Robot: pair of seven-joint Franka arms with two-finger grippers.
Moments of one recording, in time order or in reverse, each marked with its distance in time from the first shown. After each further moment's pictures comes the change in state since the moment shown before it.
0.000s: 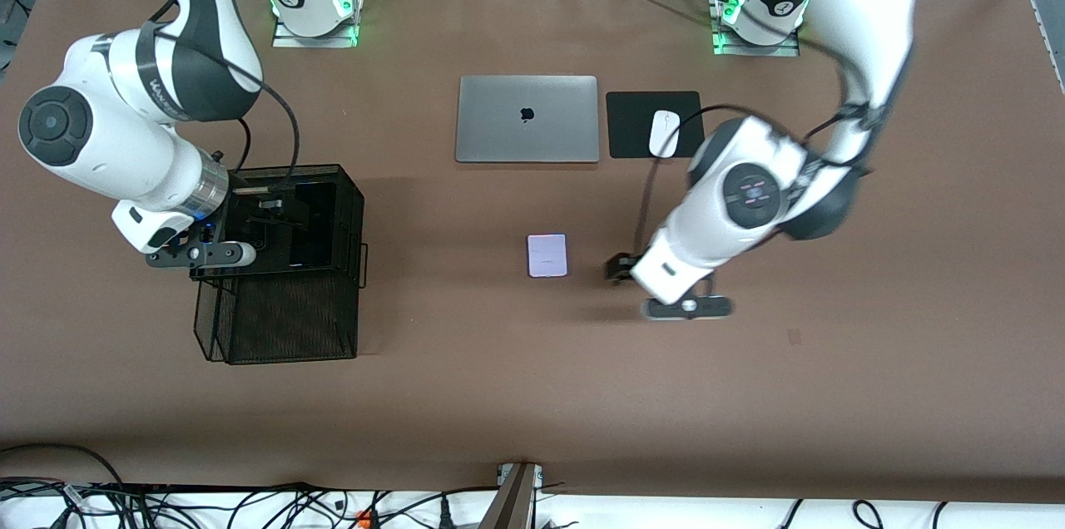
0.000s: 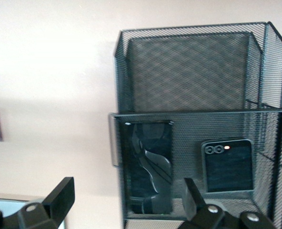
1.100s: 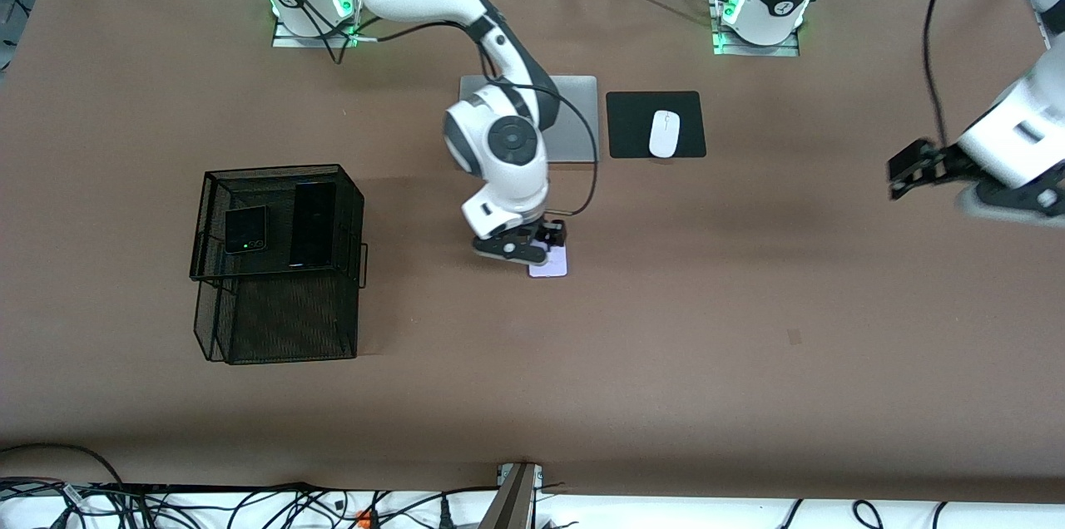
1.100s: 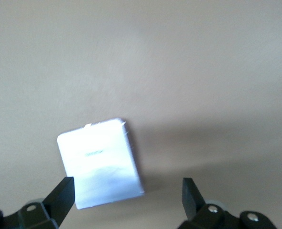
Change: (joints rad) left arm 0.027 -0.533 0.435 -0.176 -0.070 -0.319 0.626; right arm 0.487 0.620 0.022 0.347 0.000 0.398 0.799
